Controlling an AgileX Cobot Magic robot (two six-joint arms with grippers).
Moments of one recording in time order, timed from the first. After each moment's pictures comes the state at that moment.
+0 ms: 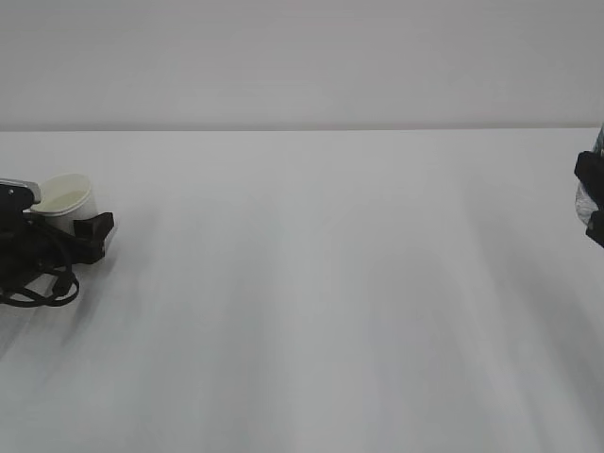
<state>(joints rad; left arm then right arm) 0.05 2.28 -0.80 0.27 -1.14 -0.11 -0.07 1.30 -0.31 -0.31 -0.80 0.06</state>
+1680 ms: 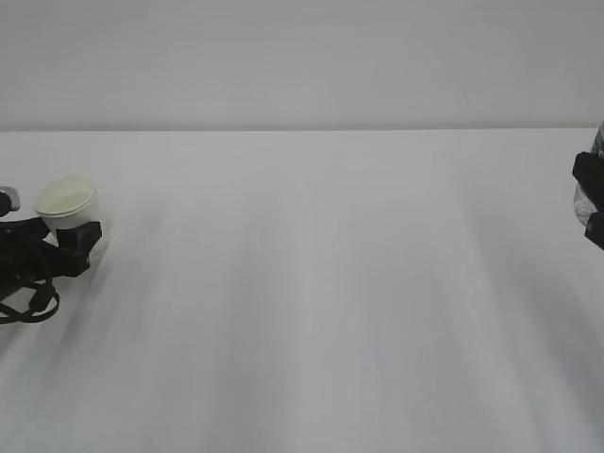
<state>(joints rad) 0.05 2.15 -0.64 0.27 -1.14 -0.11 -0.07 1.30 -0.31 -0.32 -0.80 0.06</state>
